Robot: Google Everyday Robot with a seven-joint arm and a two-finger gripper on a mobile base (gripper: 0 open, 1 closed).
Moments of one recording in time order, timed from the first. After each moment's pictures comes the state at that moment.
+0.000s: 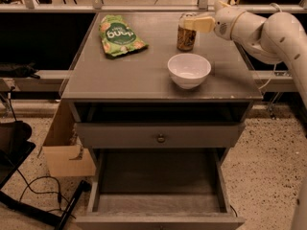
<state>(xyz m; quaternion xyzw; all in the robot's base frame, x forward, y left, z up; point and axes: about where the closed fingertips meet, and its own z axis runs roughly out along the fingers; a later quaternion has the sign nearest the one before) 0.818 -0.160 0.964 -0.27 0.65 0.23 0.67</state>
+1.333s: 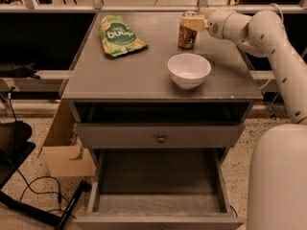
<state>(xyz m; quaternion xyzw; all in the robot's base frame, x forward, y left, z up) 0.882 -0.163 0.925 -0.27 0.68 0.21 0.65</state>
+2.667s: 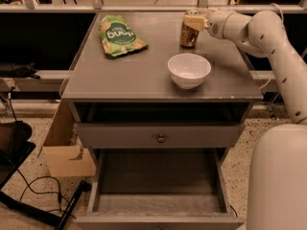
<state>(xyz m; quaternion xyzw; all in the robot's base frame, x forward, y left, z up) 0.882 -0.163 0.925 -0.27 0.68 0.21 0.65</state>
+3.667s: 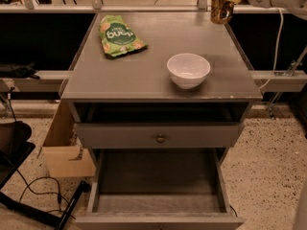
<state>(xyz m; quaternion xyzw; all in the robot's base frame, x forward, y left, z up) 0.791 -0.212 1.050 -0.34 0.67 0.13 0.65</state>
